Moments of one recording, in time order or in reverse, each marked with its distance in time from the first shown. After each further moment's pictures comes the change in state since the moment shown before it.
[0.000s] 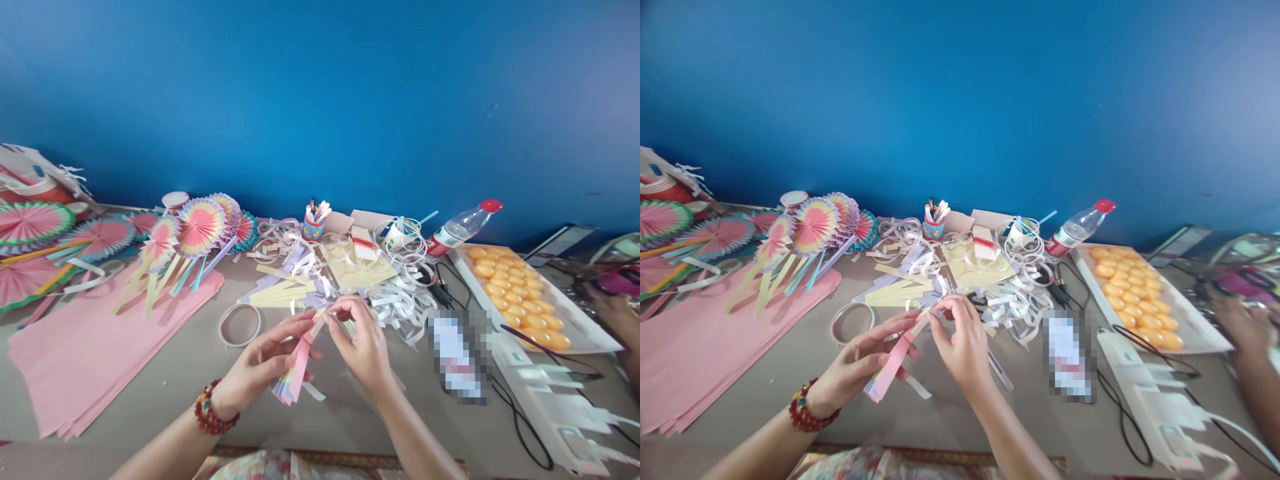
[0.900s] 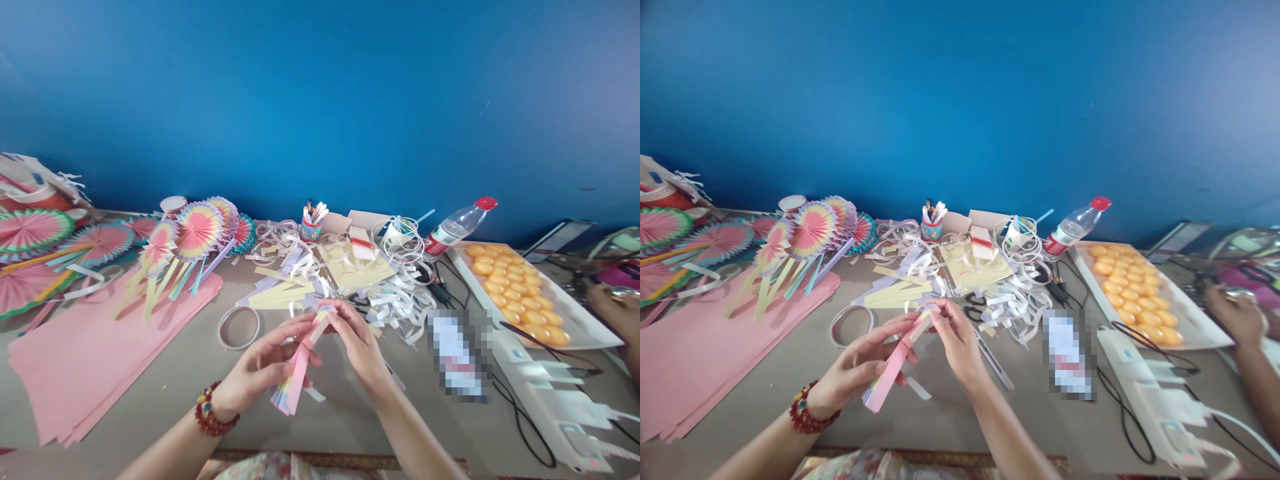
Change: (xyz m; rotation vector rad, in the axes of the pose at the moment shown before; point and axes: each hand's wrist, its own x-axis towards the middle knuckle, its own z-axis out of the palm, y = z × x) left_hand -0.001 -0.003 -0.002 -0.004 -0.067 0.004; right_hand -0.003 0.002 0.006 0.577 -0.159 0.379
